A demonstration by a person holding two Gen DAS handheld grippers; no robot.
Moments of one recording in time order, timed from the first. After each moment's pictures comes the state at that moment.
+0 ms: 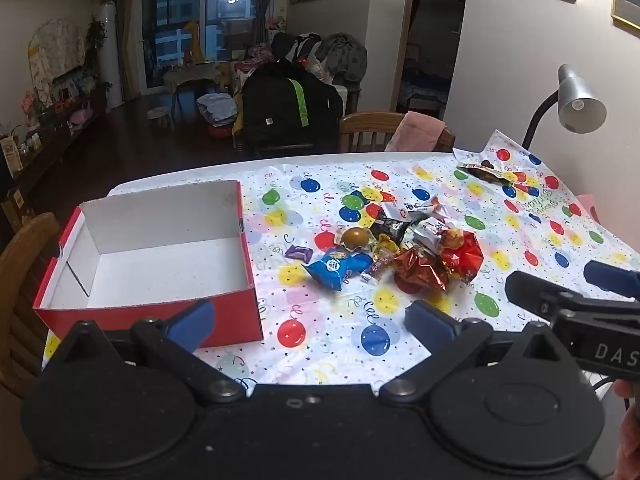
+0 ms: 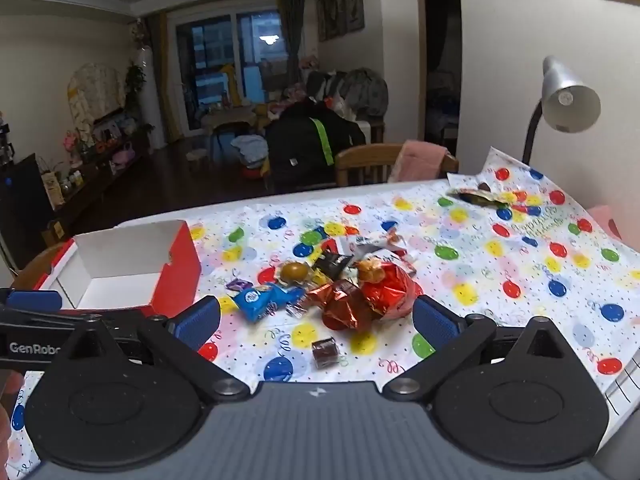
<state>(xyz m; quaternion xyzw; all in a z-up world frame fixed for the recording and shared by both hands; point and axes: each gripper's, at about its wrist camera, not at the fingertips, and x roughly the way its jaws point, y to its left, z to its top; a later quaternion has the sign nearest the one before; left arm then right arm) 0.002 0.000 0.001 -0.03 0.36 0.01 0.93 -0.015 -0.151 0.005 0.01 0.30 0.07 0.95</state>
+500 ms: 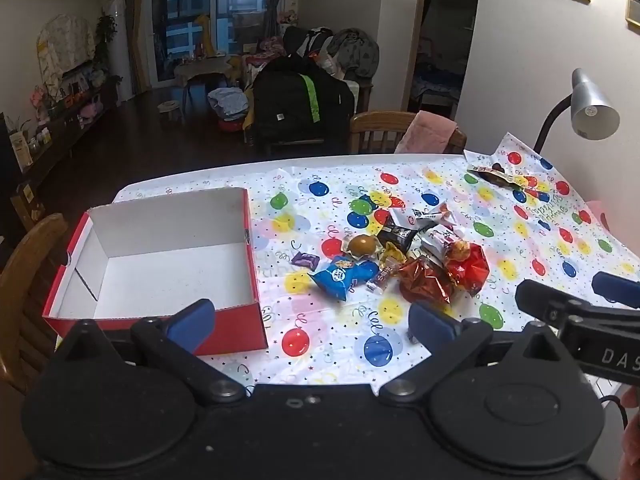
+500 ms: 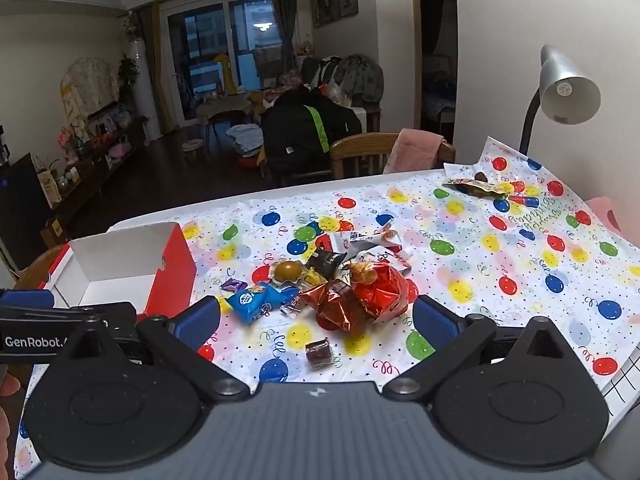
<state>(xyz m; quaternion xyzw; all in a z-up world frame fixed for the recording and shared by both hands) 0.018 -0.005 0.017 -0.03 0.37 0.03 0.93 0.008 -0.163 0.021 0.04 0.33 0.08 0.94</state>
